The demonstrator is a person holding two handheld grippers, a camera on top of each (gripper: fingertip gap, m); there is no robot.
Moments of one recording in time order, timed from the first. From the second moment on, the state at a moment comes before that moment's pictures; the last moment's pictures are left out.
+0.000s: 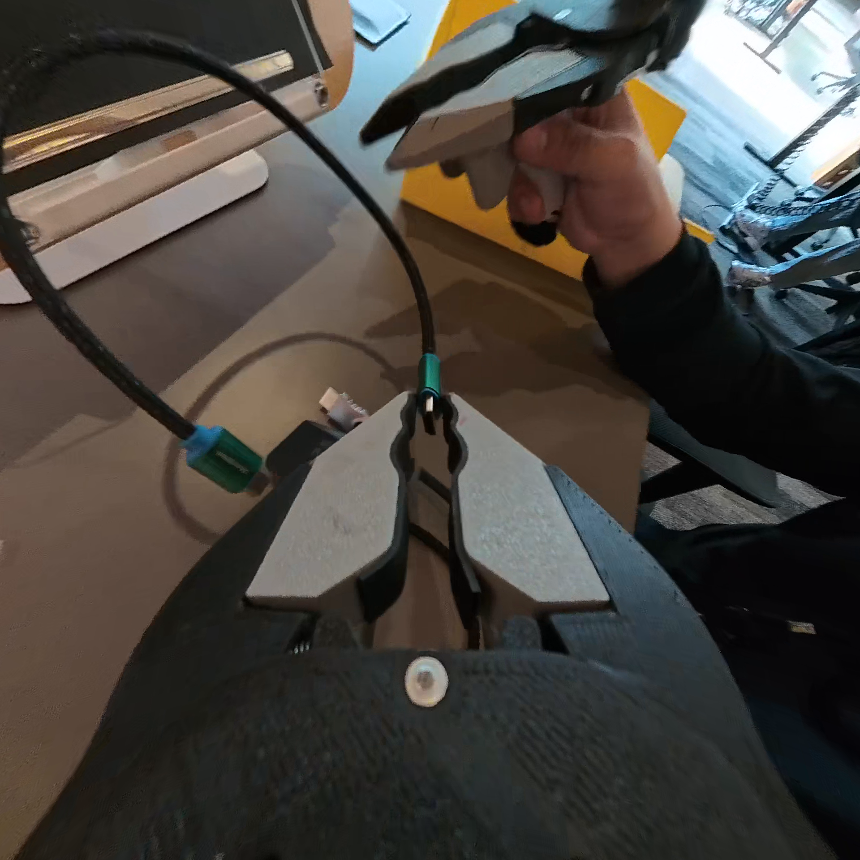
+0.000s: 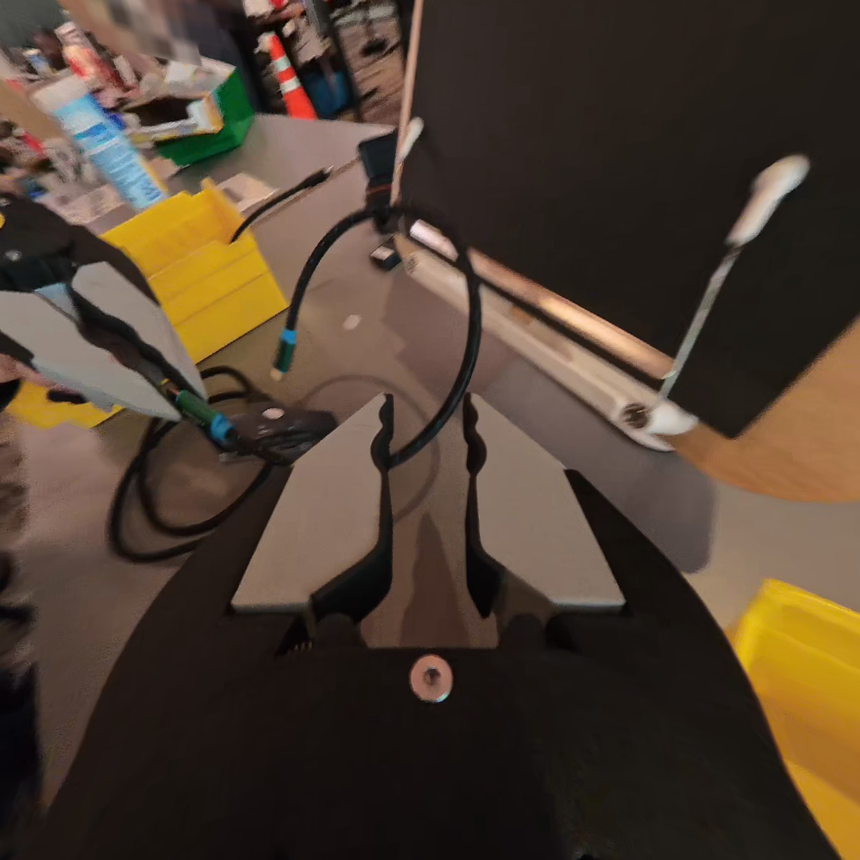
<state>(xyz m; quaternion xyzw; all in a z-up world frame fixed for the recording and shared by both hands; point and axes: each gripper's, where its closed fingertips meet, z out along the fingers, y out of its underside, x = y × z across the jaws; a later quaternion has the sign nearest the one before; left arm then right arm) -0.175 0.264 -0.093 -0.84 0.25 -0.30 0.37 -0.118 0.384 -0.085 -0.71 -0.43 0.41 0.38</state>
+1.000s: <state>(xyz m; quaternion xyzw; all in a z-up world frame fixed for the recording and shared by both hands) -0.192 0.292 -0.083 -0.80 0.09 -0.40 0.43 -0.197 0.291 -0.097 -0.52 -0.62 0.30 0.51</state>
